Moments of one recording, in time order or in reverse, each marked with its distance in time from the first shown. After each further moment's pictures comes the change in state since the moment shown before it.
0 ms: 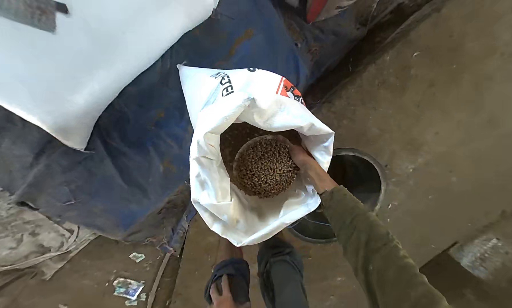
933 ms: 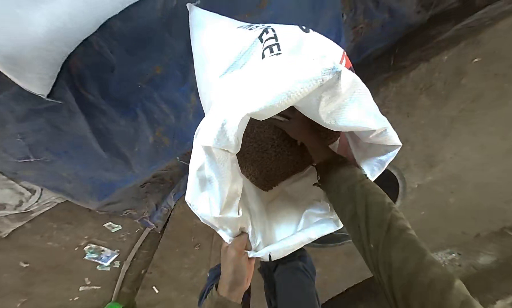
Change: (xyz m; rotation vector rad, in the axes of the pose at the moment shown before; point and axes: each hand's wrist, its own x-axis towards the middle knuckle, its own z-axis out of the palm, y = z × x) left_hand 0.007 0.141 -0.140 -1.889 0.048 0.184; right_hand 0.072 -0.056 0.066 -0.712 -0.086 -0.140
